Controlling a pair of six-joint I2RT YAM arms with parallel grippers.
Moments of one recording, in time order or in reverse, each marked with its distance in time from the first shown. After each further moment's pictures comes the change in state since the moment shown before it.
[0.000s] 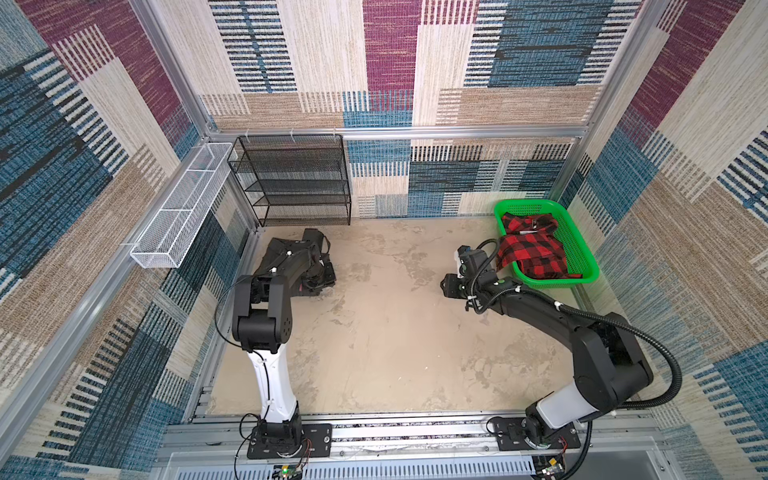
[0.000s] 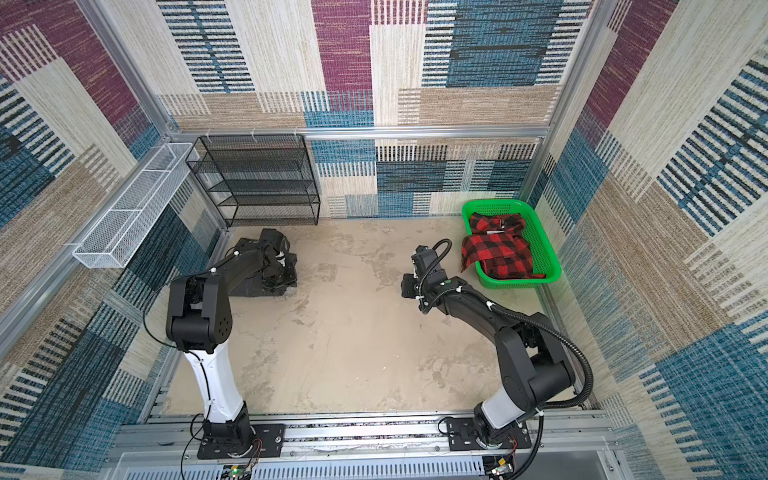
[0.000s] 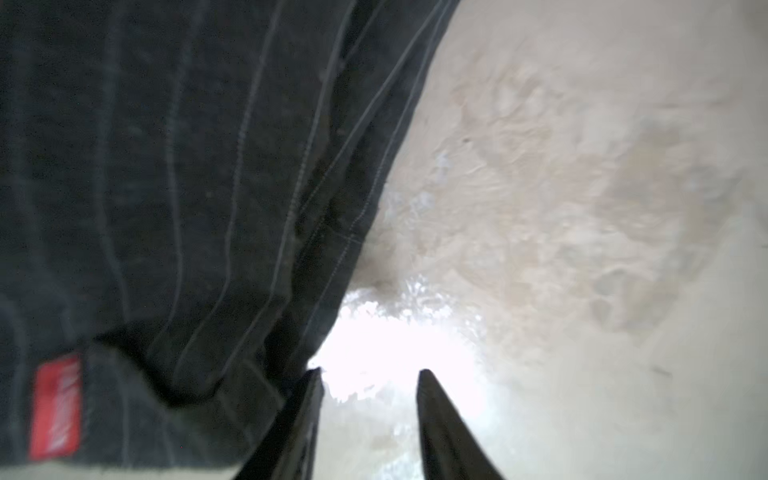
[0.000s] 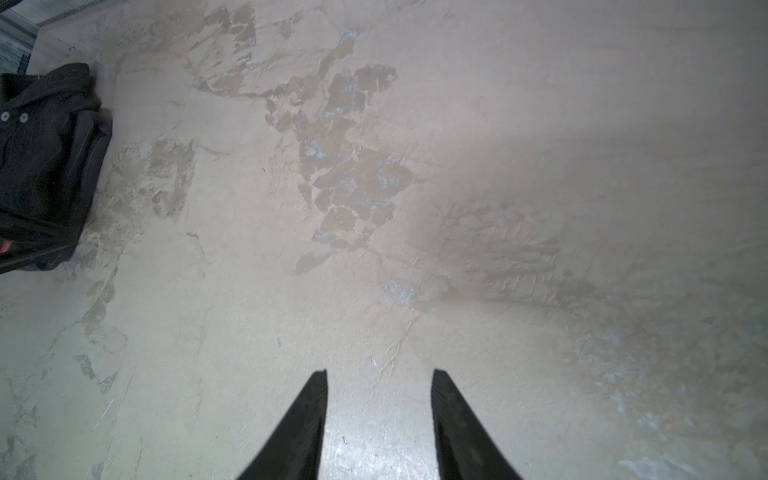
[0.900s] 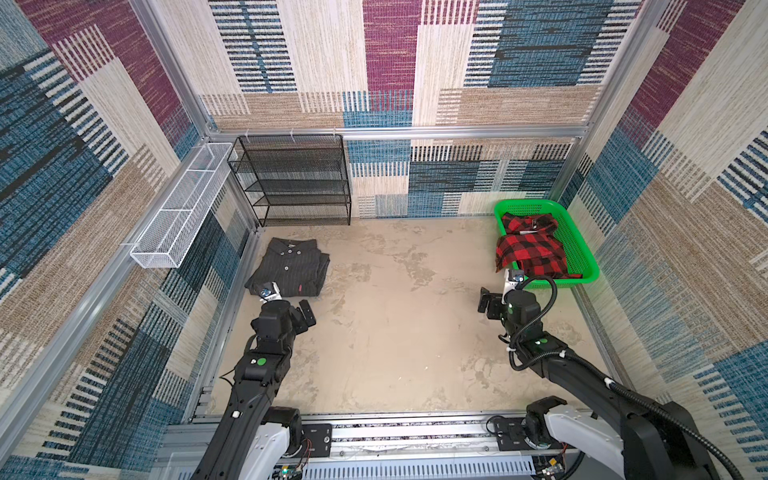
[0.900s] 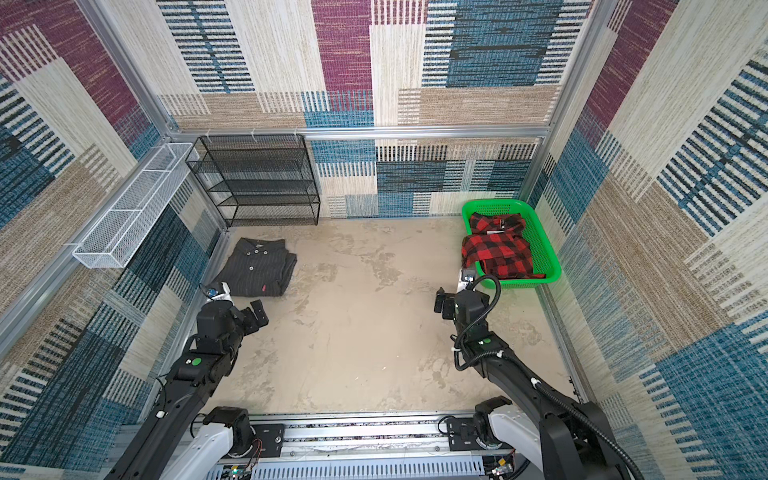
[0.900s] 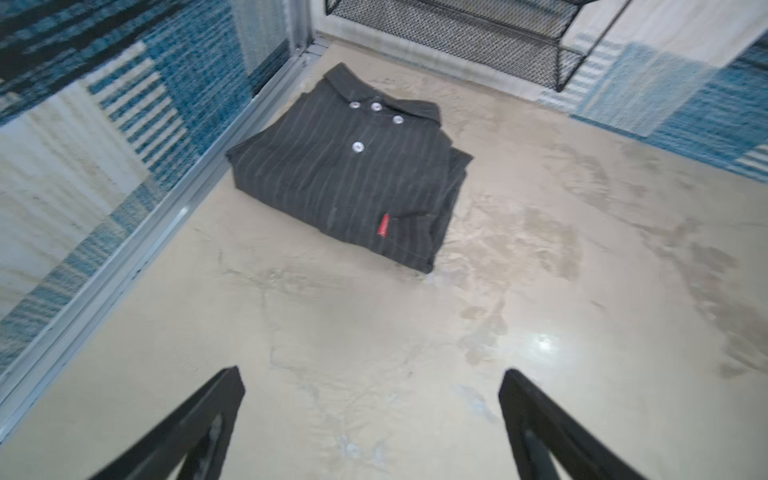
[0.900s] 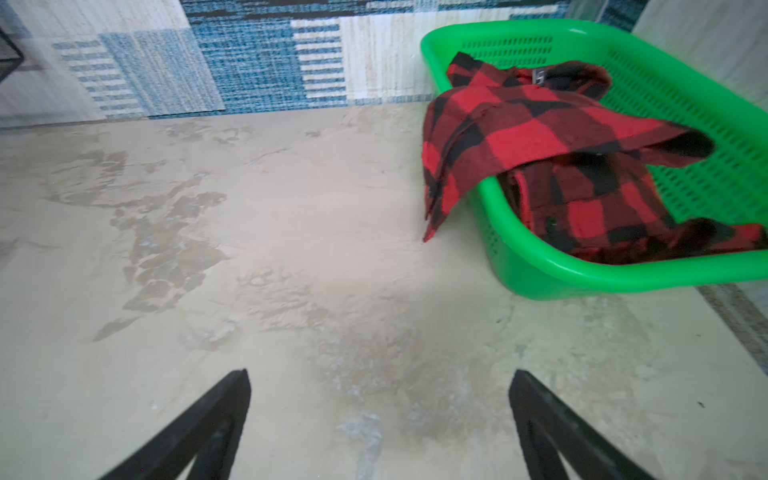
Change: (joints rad) left arm -0.018 -1.241 -1.029 0.491 -0.417 0.042; right arm -0.148 -0.526 -0.610 0.471 0.383 -0.283
